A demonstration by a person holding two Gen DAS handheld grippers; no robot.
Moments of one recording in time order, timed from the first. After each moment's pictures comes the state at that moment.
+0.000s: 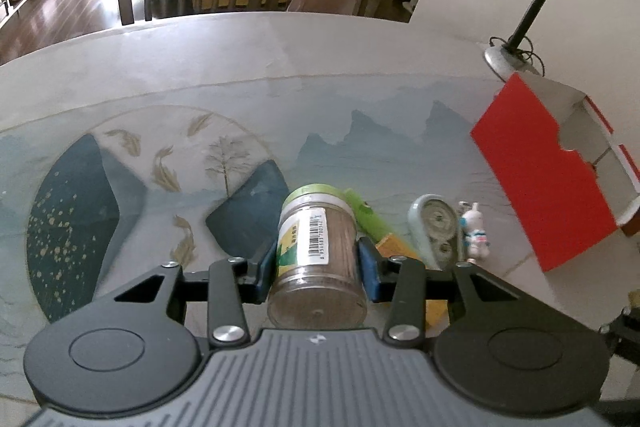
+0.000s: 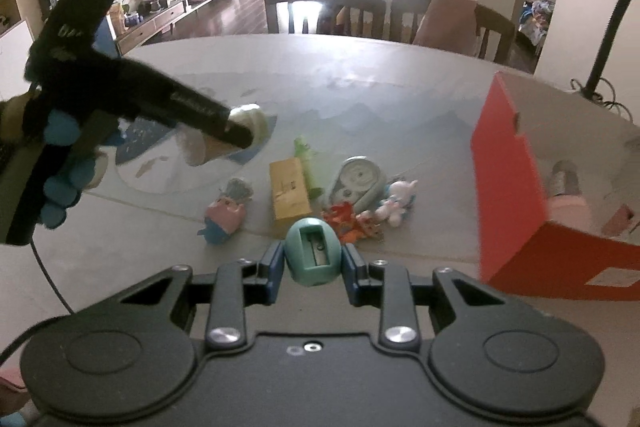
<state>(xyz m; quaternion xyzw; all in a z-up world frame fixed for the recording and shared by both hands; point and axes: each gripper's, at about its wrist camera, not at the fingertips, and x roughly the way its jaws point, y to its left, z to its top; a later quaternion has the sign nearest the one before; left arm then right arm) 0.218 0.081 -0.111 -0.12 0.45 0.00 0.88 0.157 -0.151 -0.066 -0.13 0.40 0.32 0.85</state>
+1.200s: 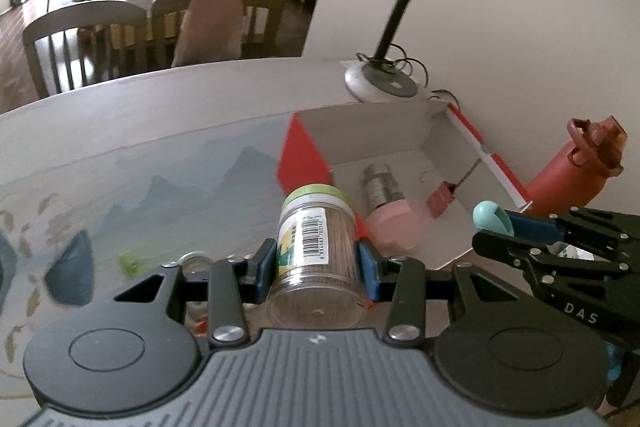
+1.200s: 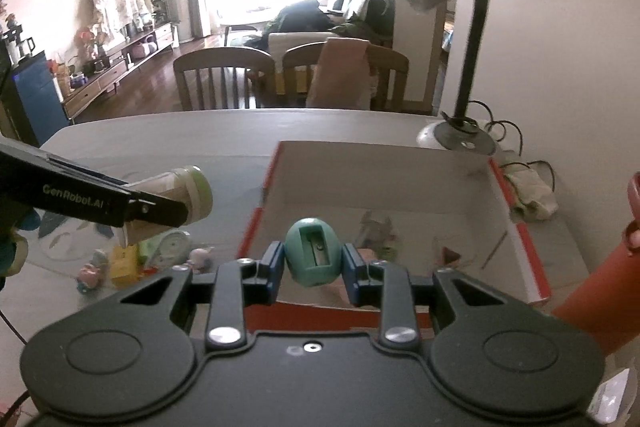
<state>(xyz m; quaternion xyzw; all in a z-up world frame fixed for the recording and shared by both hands) 0.249 -0.098 -0.017 -0.10 0.42 -0.09 0.90 0.256 -0.316 -0.003 -0.09 0.35 0.26 0.90</state>
